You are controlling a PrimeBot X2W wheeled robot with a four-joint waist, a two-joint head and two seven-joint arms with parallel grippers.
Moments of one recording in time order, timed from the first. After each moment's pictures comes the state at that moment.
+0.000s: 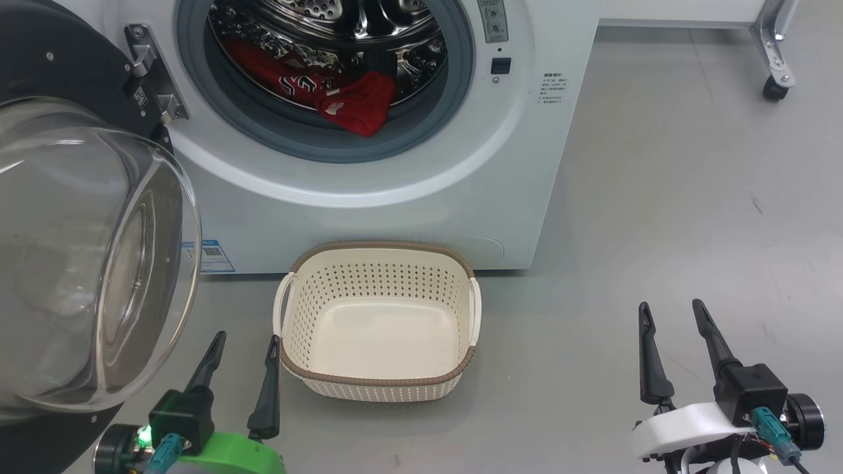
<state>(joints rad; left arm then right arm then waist) 0.02 0.14 -0.29 0.10 -0.35 0.11 -0.18 0.08 -0.05 0.13 0.10 0.19 -0.10 -0.26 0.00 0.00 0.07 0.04</state>
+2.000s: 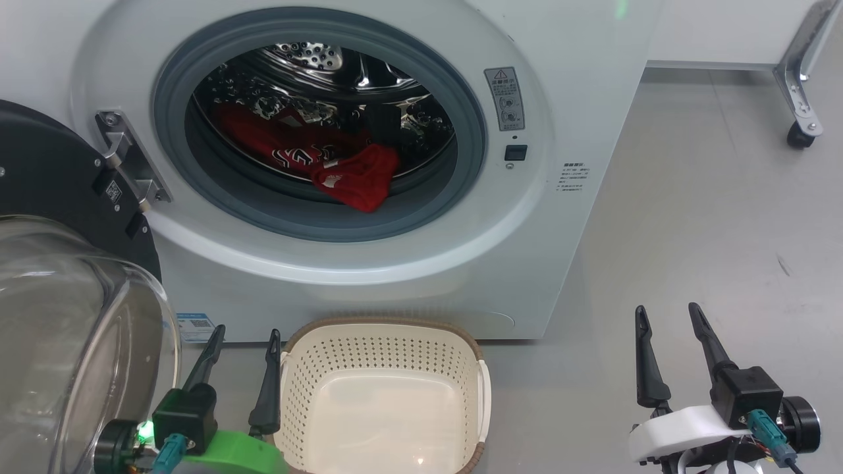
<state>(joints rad) 0.02 0.12 -0.28 0.08 -0.31 0.11 -0.19 0.08 -0.05 0.14 0.10 0.18 -0.10 -0.26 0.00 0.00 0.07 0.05</state>
